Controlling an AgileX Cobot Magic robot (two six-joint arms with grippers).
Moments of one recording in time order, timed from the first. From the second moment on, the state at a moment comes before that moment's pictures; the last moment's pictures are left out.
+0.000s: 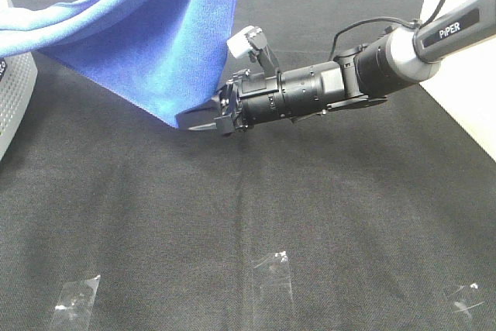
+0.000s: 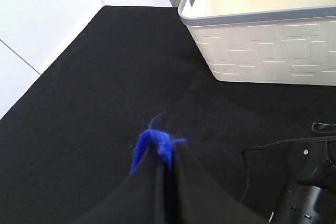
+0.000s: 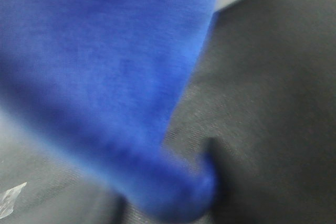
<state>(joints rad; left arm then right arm) -0.62 1.84 -1.94 -0.21 0.62 0.65 0.37 2.32 -1.36 1.74 0.91 -1.97</state>
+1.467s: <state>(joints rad) -0.59 1.83 -1.94 0.40 0.64 -0.32 0.33 1.81 -1.36 0.58 0.80 -1.10</state>
